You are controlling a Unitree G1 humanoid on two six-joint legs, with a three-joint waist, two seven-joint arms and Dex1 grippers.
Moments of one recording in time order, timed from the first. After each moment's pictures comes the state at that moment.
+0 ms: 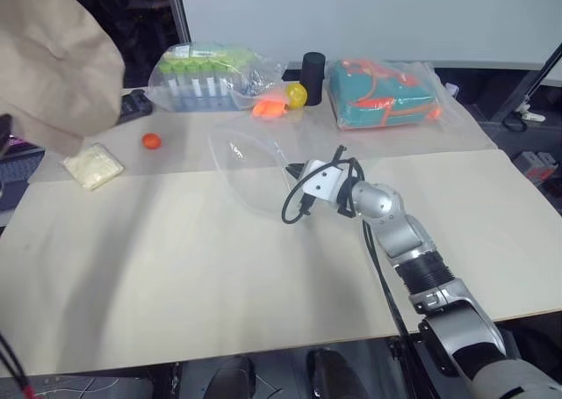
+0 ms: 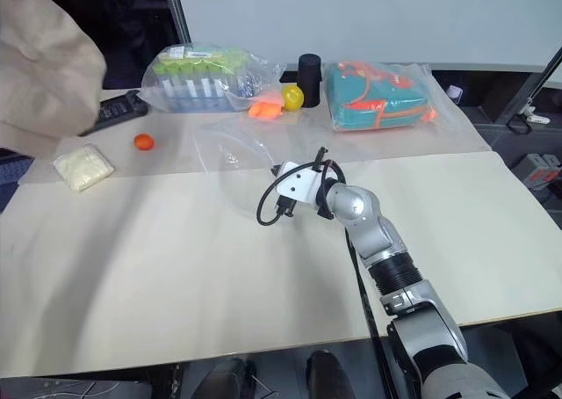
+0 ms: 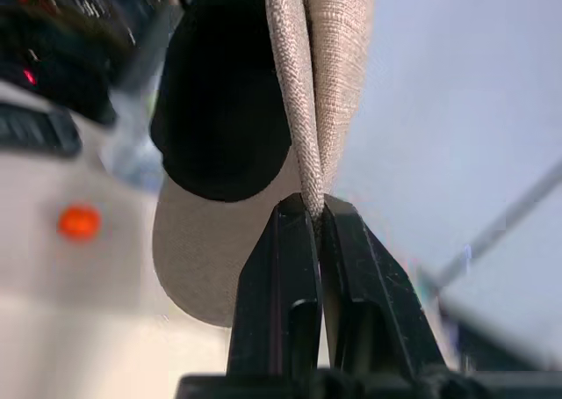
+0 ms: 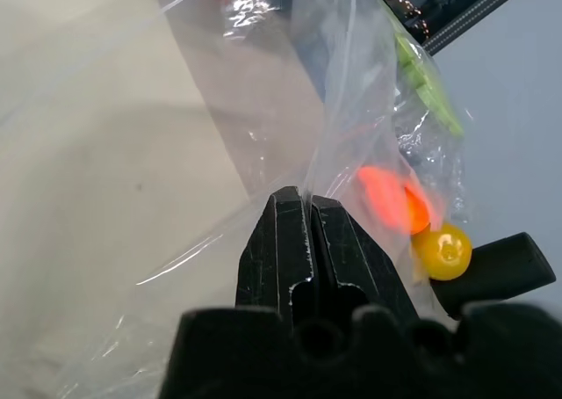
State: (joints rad) left arm -0.06 0.90 0.89 -0.23 -1.86 0.68 0.09; right arm -0.75 -0.35 0.28 0.29 -0.29 -0.14 0.56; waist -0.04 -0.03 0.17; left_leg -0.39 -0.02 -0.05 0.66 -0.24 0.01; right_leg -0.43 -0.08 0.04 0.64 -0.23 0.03
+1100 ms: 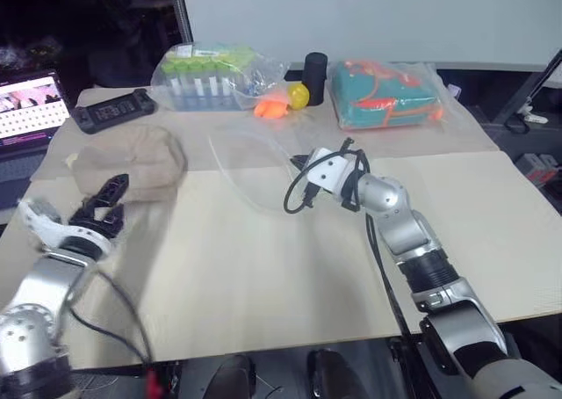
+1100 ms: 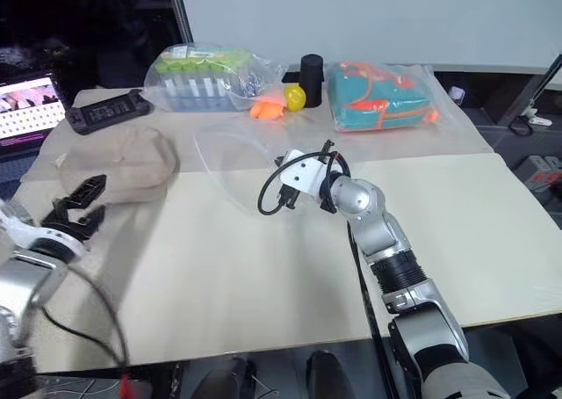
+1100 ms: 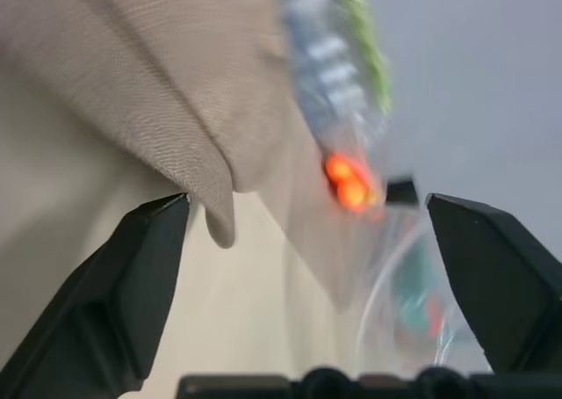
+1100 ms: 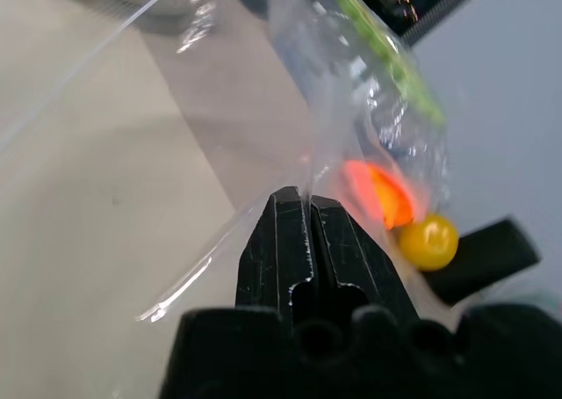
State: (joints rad) left arm -0.02 0.75 0.64 -0.28 -1.59 0.67 0.15; right arm -0.76 -0.32 0.21 0.22 -0.17 0.06 0.59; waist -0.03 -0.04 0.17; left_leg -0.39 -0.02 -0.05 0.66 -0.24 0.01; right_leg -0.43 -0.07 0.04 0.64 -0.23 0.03
